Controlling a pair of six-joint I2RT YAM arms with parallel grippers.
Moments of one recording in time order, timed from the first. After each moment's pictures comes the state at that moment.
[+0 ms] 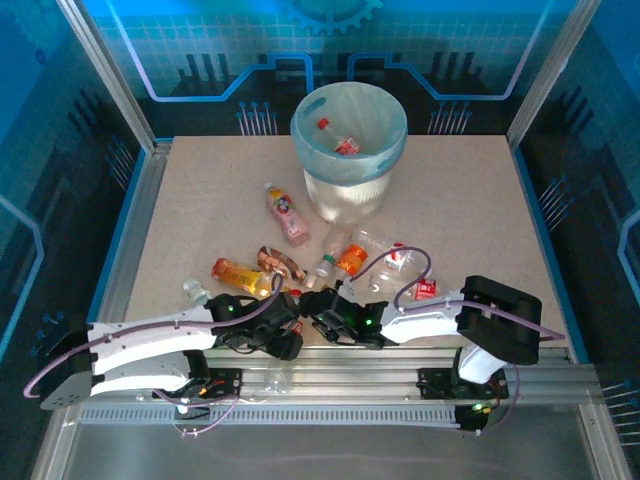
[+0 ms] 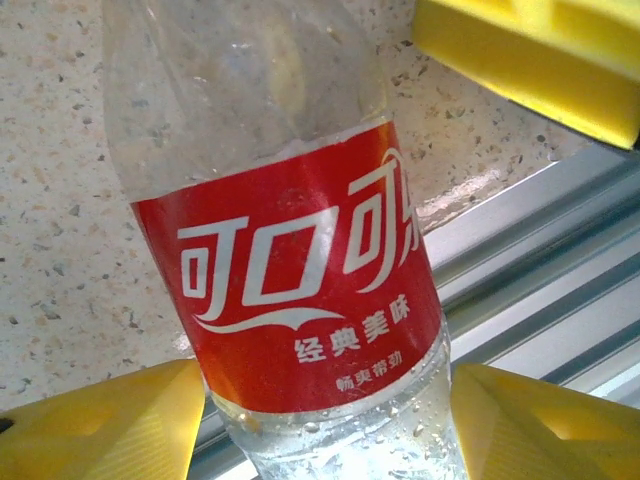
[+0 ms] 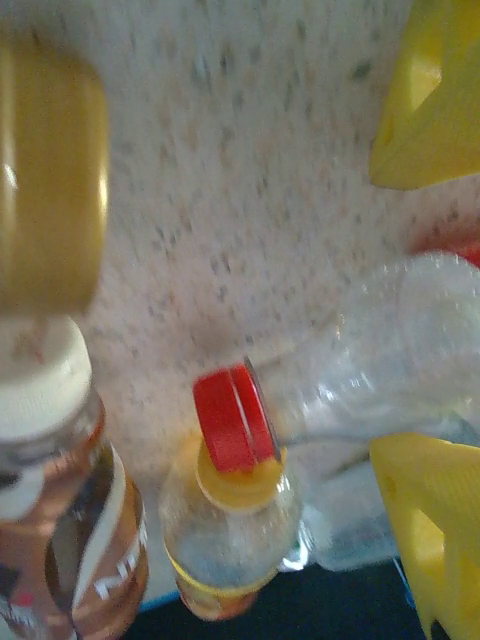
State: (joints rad) left arm -1.09 1.07 0.60 -0.77 0.00 -0.72; right arm 1.21 1.59 0.67 0.17 0.22 1.73
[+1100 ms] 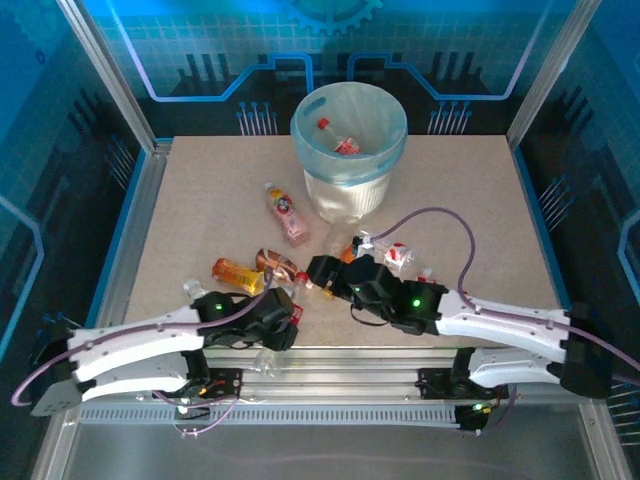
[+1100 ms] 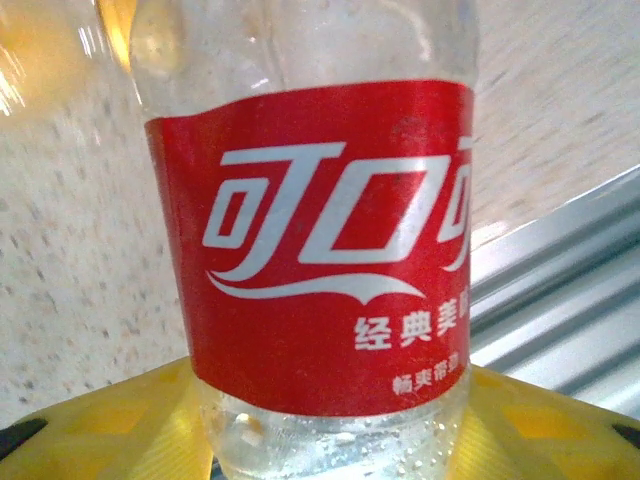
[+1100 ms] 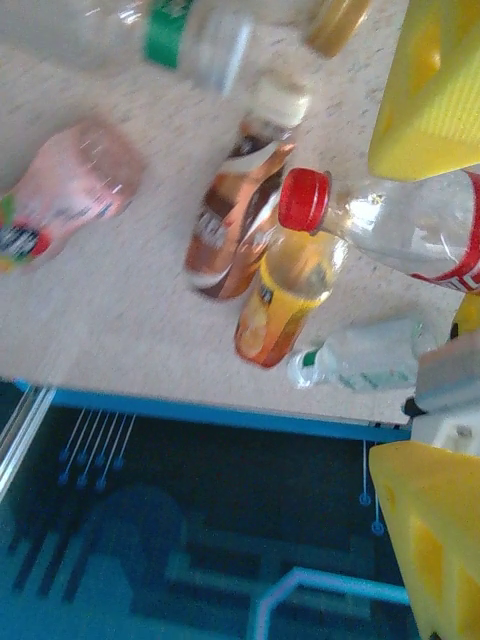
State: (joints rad) left arm -1.09 0.94 0.68 -0.84 -0.12 -0.71; right arm 1.12 1.14 0.84 -0.17 0.33 1.18
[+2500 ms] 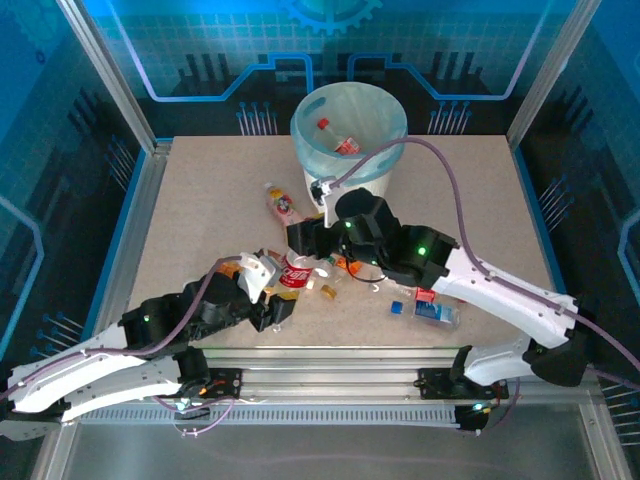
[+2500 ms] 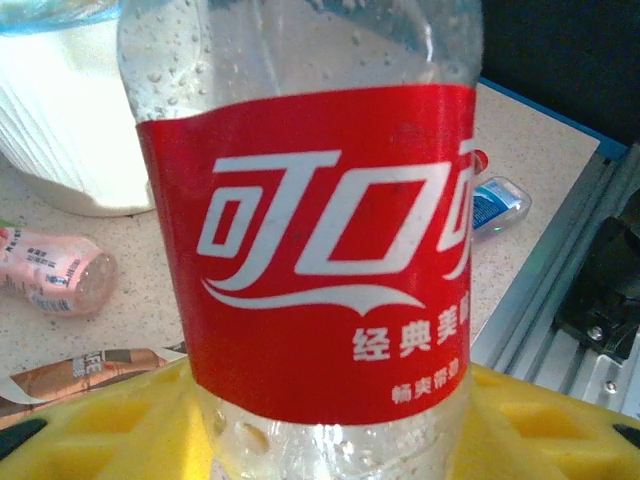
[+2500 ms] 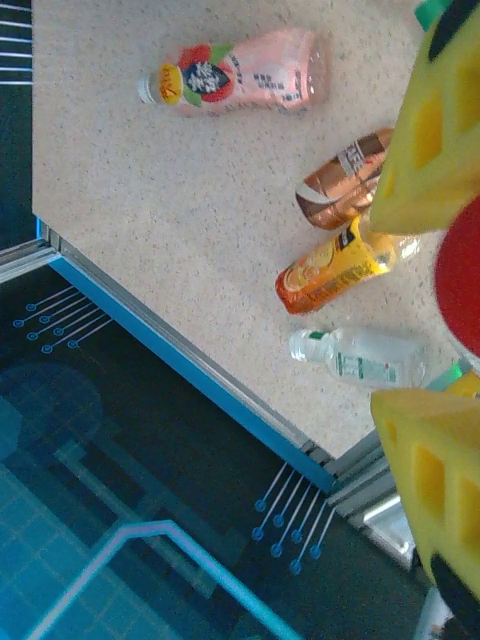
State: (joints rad) left arm -1.08 0.63 0.77 -0.58 -0.22 -0.22; right arm 1.04 1.35 1.44 -0.52 0.08 0.55
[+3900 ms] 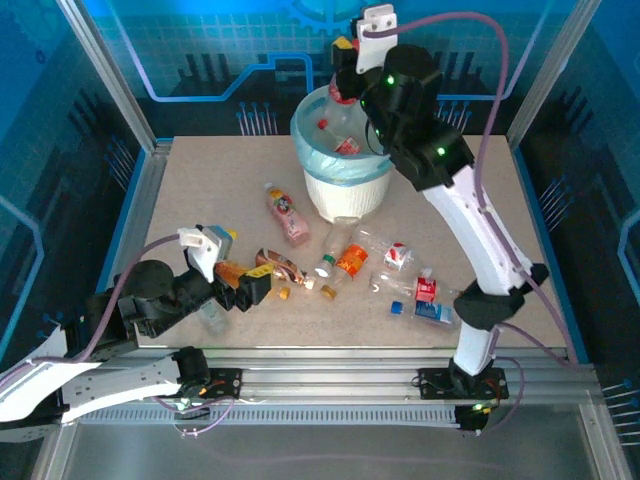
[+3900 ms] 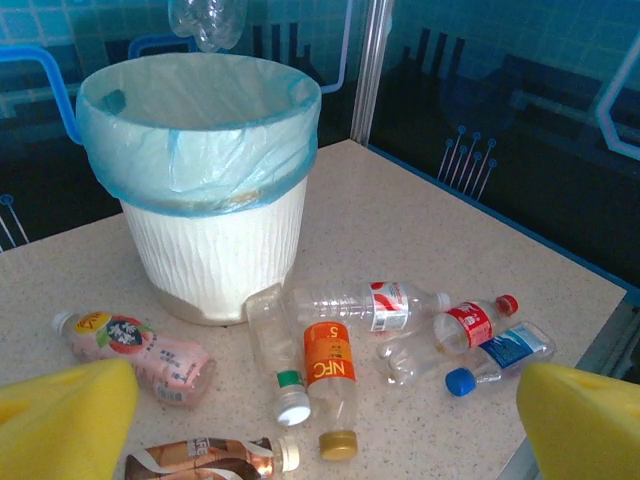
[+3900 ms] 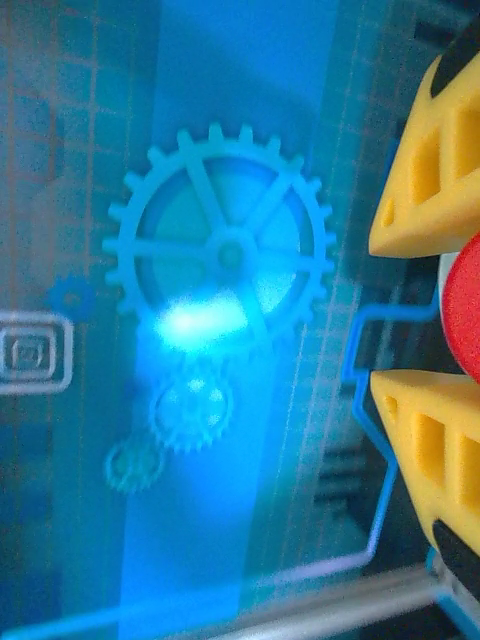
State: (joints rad) left arm -1.08 0.60 1.08 -0.72 -0.39 -0.21; right arm 0.68 1.85 2.45 -0.49 0.46 -0.10
